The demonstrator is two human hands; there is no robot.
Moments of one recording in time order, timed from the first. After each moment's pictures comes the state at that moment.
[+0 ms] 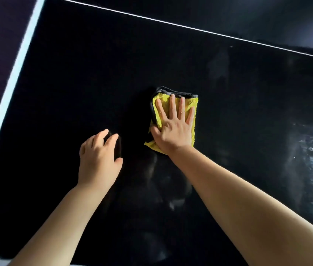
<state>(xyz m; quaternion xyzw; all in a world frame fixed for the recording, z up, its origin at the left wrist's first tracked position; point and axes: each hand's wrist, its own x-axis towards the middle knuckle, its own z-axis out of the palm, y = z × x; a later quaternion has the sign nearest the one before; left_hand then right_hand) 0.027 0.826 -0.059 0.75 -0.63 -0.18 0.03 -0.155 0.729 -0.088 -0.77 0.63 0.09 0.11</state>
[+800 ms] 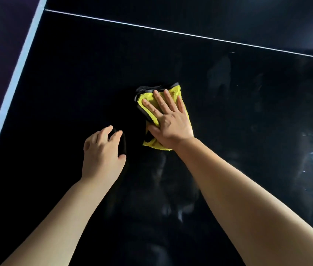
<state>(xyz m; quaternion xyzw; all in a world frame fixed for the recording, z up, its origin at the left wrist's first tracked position) 0.024 0.777 -0.060 0.76 -0.63 -0.16 0.00 -0.155 0.669 -0.100 -0.86 0.50 0.08 0.11</state>
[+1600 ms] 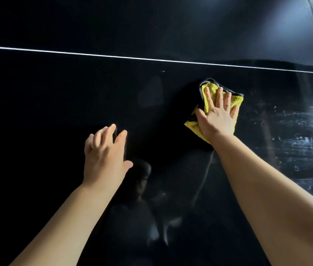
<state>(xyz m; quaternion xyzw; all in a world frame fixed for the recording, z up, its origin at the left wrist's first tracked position) -0.149 0.654 -0.084 0.66 -0.74 -0.13 0.01 -0.432 0.566 -0.093 -0.58 0.80 0.06 0.11</state>
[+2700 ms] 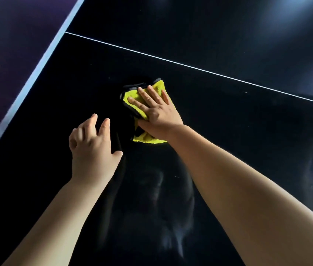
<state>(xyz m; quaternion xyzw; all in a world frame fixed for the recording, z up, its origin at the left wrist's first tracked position) 0.038 0.702 -0.055 0.82 -0.57 -0.08 0.04 -0.103 0.551 -0.098 -0.92 0.38 0.09 0.09</state>
